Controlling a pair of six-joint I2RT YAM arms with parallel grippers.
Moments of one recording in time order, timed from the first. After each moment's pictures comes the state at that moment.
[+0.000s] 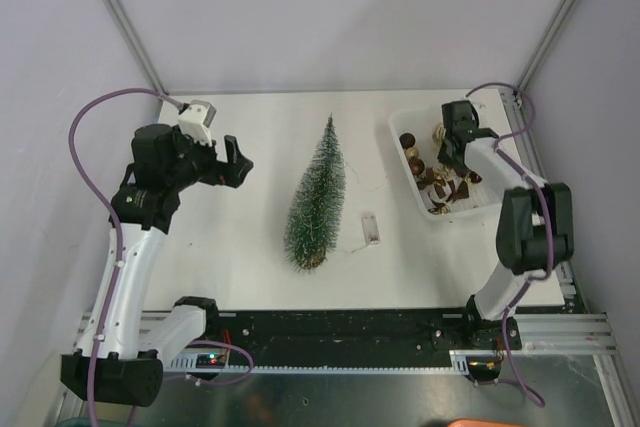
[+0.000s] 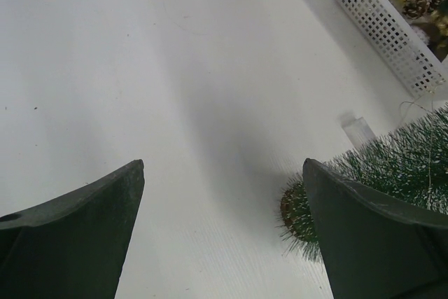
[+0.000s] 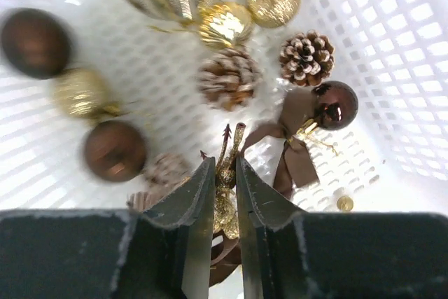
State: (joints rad) left arm -0.08 0.97 1.14 -0.63 0.36 -0.01; right arm 0.12 1.78 1.28 -0.48 0.34 0.41
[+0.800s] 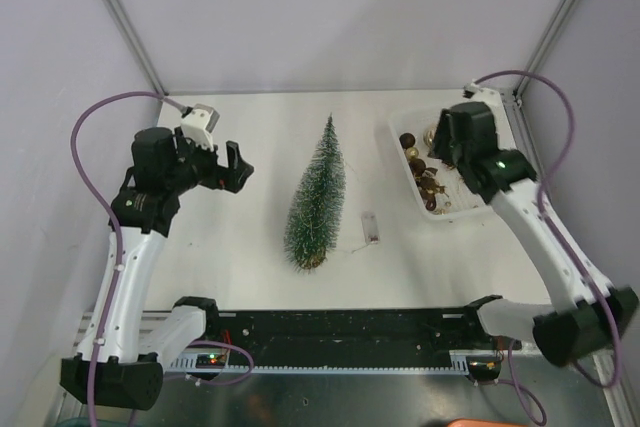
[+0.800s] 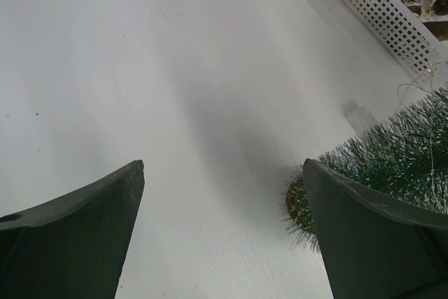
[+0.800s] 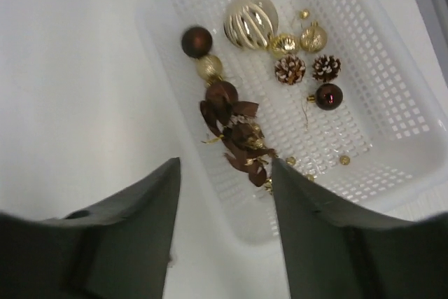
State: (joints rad) left arm -0.08 0.94 1.12 -0.64 0.38 0.05; right arm 0.36 1.16 1.29 -0.68 0.40 0.41
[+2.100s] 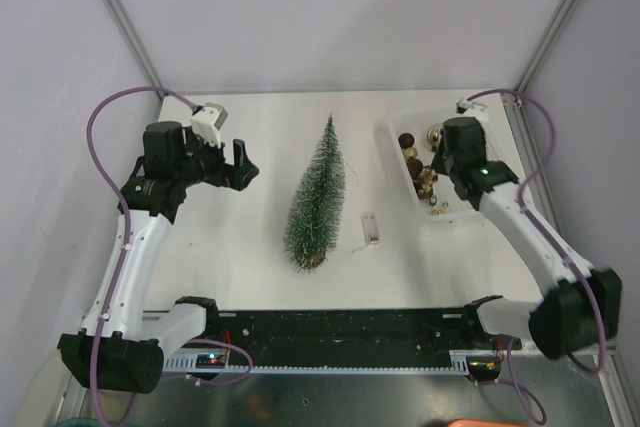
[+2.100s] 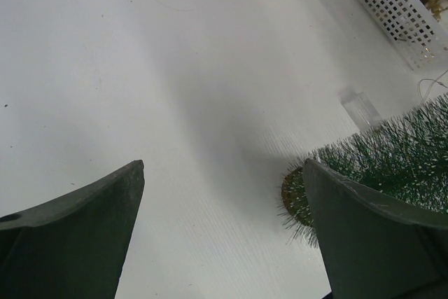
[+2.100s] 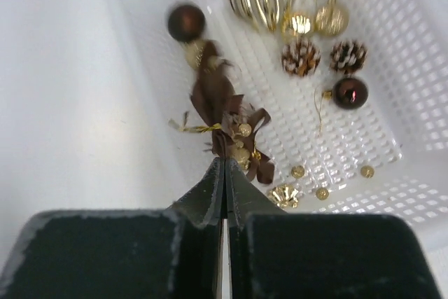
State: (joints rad) left arm -0.08 1.04 1.12 -0.64 0.42 0.05; right arm 0.31 1.31 1.06 -0.43 0.34 0.43
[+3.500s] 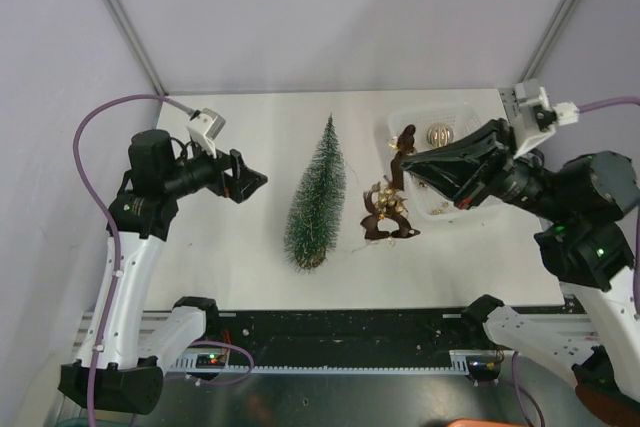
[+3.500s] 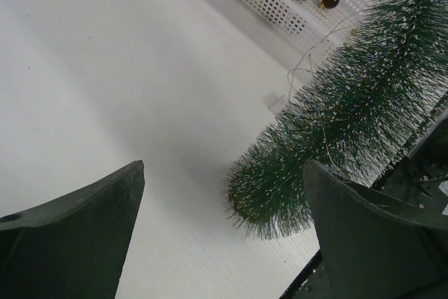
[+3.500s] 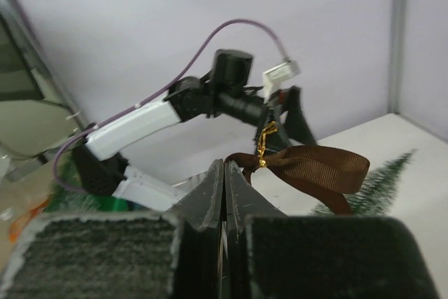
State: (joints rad) left arm -0.08 0.92 1.12 -0.64 0.66 0.03; right arm 0.59 0.83 1.43 -0.20 -0.62 0.50
